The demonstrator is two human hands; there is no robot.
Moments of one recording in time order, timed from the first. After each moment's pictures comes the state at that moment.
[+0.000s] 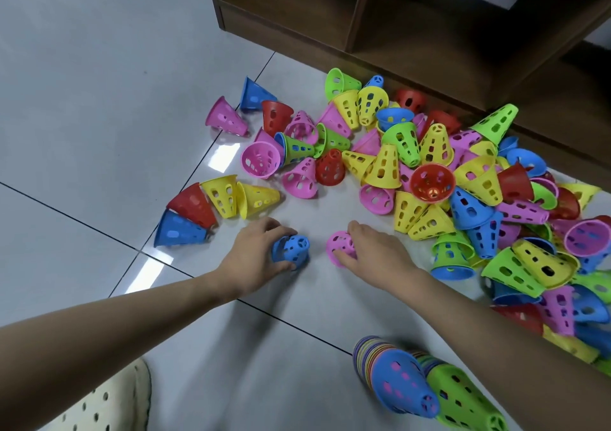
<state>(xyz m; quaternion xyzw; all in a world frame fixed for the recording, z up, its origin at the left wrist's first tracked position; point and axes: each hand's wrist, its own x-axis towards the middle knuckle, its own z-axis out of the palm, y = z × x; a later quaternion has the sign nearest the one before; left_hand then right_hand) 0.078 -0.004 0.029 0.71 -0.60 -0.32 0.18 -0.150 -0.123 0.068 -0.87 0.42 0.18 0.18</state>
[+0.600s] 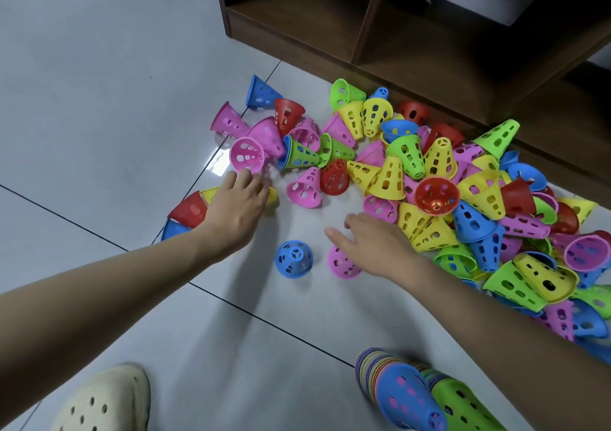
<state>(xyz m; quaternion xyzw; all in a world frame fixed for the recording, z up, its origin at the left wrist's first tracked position) 0.136 -0.060 0.059 0.68 -0.72 0.05 -0.11 -0.118 -0.146 0.090 -0.86 0.44 0.18 0.18</state>
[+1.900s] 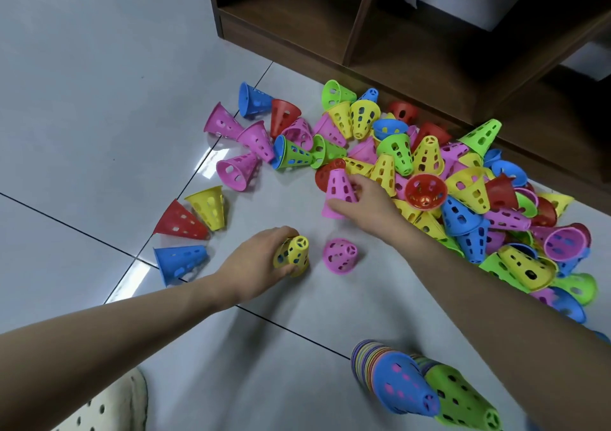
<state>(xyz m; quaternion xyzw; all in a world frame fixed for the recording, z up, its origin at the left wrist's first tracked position) 0.079 -0.005 0.042 0.66 -0.63 -0.34 0.21 -0.099 -0.176 0.102 -0.71 0.54 -0.05 0.44</state>
